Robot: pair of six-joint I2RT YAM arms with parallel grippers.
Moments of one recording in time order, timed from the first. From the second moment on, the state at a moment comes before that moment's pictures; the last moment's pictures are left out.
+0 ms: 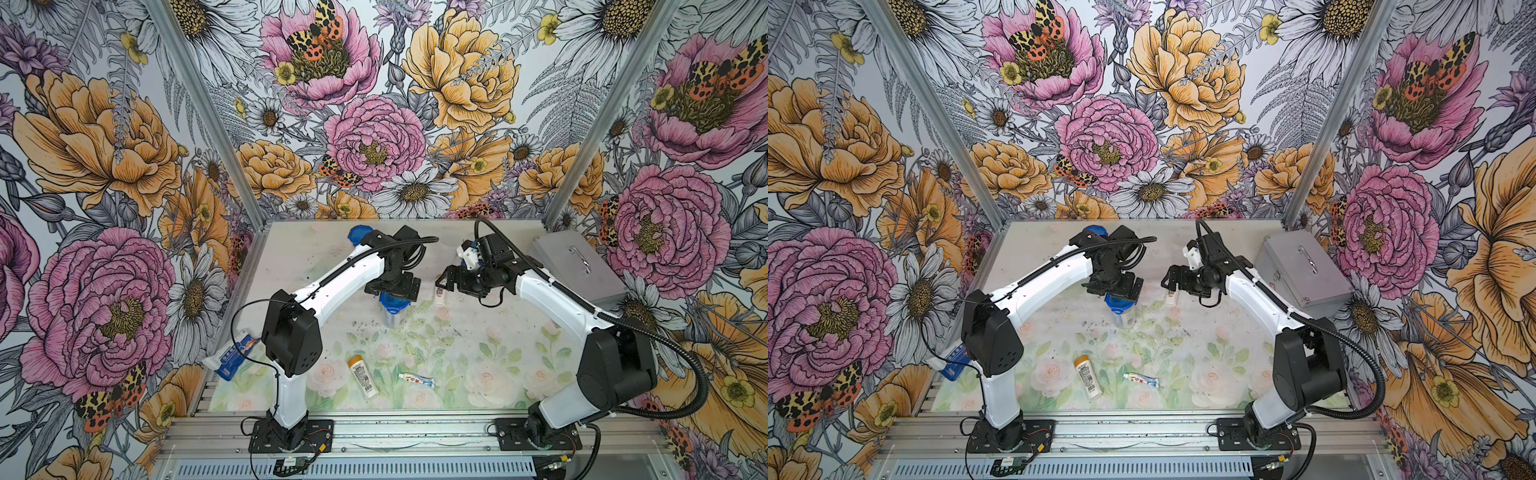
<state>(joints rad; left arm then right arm) -0.71 1.92 1.83 -1.31 -0.03 -0.45 0.31 1.55 1.20 -0.65 -0.46 0.41</state>
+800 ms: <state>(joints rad) -0.72 1.97 1.86 -1.31 -0.05 -0.42 0.24 1.51 1.20 -0.65 -0.42 0.41</state>
